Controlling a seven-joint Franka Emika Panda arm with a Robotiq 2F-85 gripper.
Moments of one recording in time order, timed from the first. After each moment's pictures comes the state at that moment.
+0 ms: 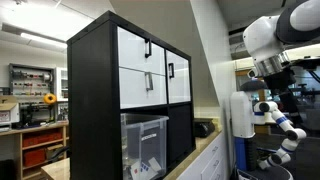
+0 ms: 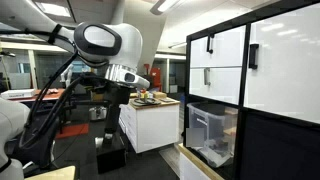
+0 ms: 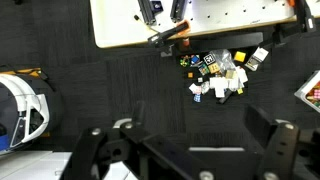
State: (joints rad) arm -0.15 -0.67 0.00 -2.65 -0.21 1.74 0.06
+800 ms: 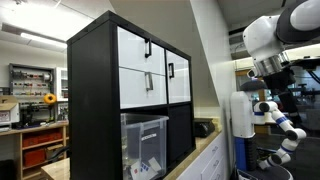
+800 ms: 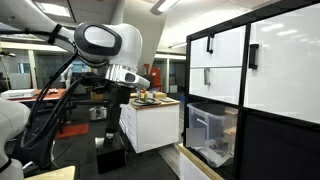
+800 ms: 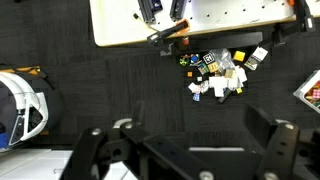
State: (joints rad) arm -0.14 -0.67 0.00 -2.65 -0.20 1.75 0.06
